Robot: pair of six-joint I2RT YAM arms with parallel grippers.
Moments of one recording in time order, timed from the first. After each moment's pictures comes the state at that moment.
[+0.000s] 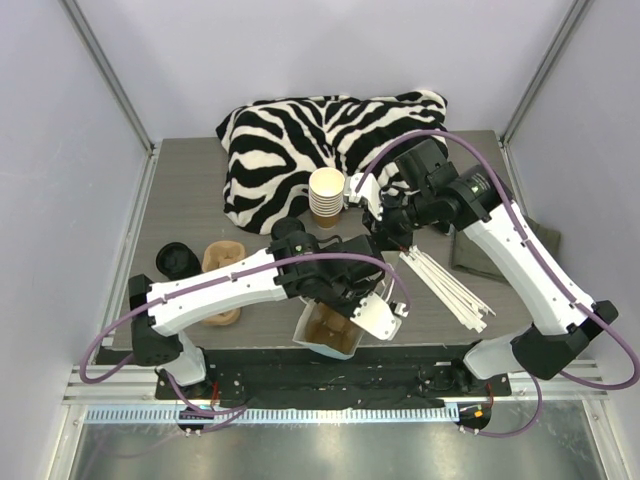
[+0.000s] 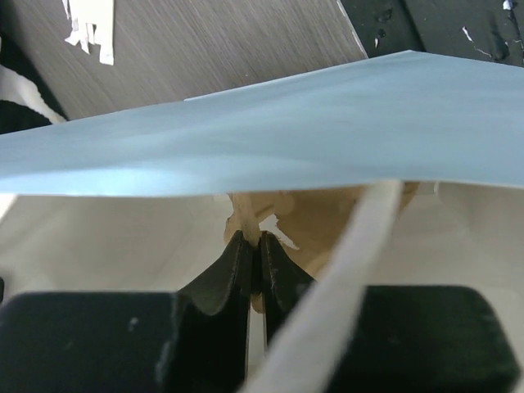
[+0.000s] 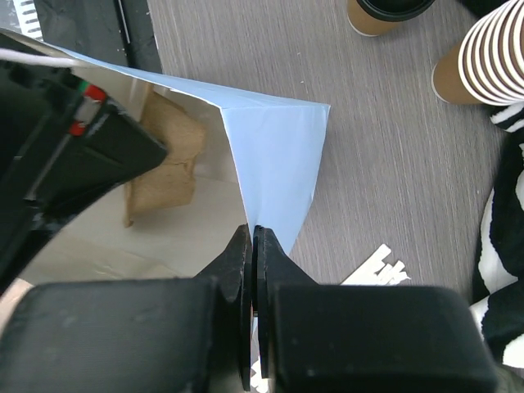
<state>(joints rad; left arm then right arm) -1.29 1.62 1.73 -1.22 0.02 0.93 0.62 1.41 1.73 -1.30 -0.50 -0.60</state>
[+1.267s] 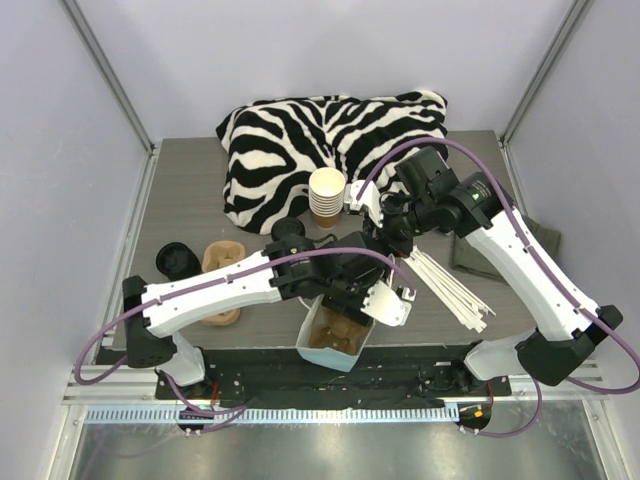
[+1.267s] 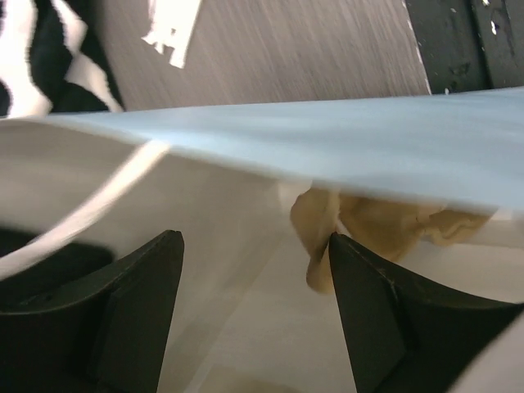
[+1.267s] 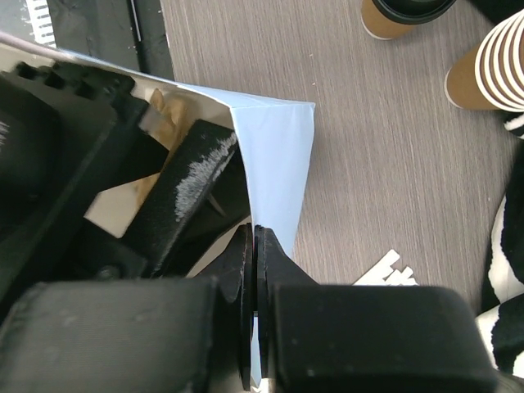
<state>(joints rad) -1.26 1.59 1.64 -1.01 -0.04 0.86 0.64 1.37 1.68 -1.28 -0.51 -0.60</state>
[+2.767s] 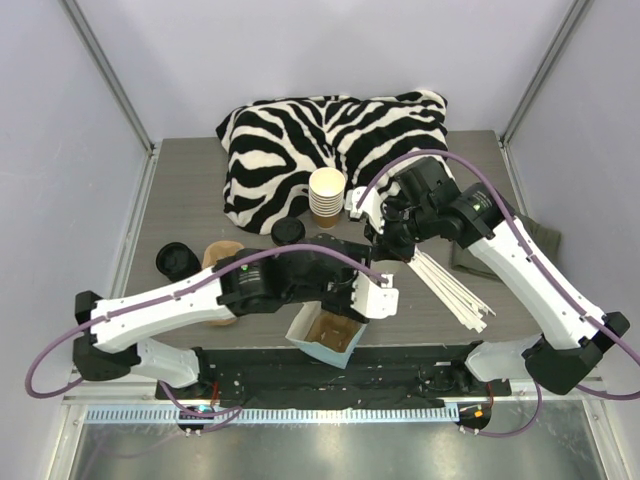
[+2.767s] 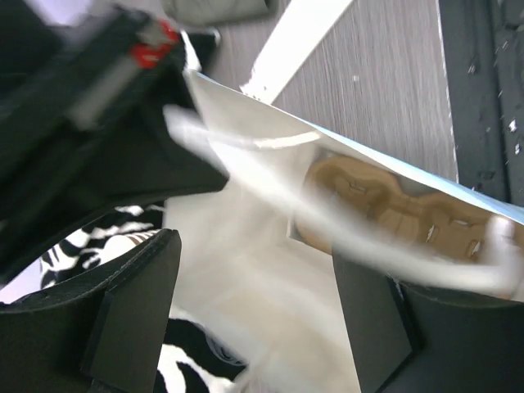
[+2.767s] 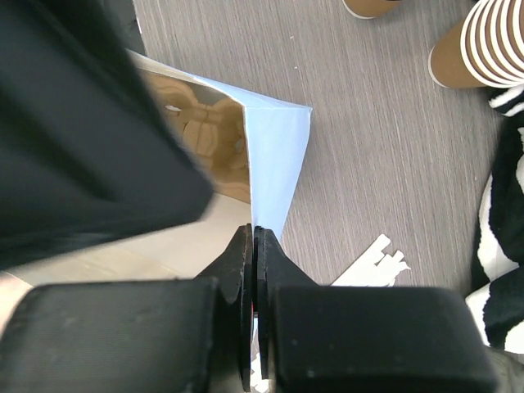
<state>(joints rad) -1.31 1.36 1.46 -0.71 -0.12 0.71 0.66 1.31 1.59 -1.22 -0.43 -0.58</state>
